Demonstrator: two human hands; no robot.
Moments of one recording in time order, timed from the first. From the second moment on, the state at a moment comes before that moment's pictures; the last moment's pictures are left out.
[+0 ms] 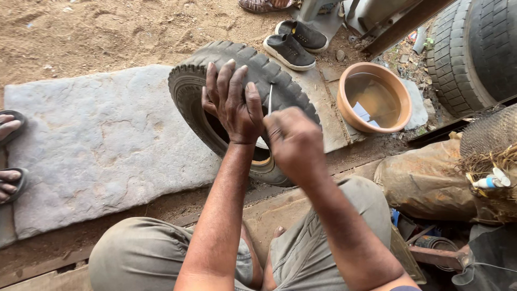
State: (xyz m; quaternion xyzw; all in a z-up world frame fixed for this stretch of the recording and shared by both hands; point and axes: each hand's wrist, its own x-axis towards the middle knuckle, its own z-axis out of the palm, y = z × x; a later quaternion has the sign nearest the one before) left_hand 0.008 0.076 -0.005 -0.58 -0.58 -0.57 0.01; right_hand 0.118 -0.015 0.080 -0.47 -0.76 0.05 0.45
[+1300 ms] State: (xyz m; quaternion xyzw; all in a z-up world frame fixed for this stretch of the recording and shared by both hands) left_hand -0.002 0.044 -0.006 -0.64 -0.53 -0.56 -0.01; right_hand 0.220 0.070 -0.017 -0.51 -0.38 0.48 0.61
